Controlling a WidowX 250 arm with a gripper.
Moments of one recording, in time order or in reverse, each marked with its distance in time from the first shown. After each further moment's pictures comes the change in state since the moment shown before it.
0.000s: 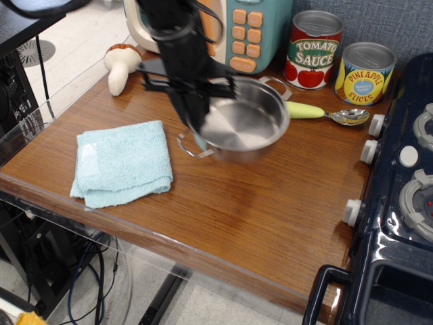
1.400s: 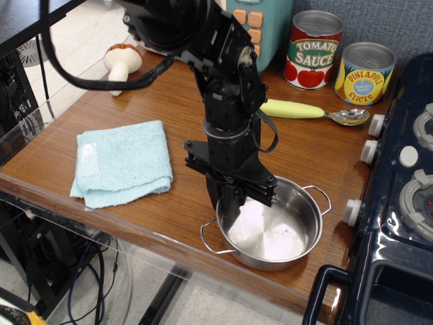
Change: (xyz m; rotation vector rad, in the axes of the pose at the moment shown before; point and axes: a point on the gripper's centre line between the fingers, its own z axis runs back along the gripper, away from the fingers) arm -0.059 -0.041 -0.053 0.076 0.143 -0.262
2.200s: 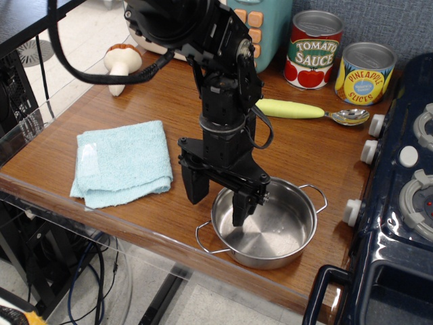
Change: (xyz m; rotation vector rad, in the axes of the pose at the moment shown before) arm -0.004 0.005 0.003 -0.008 0.067 0.006
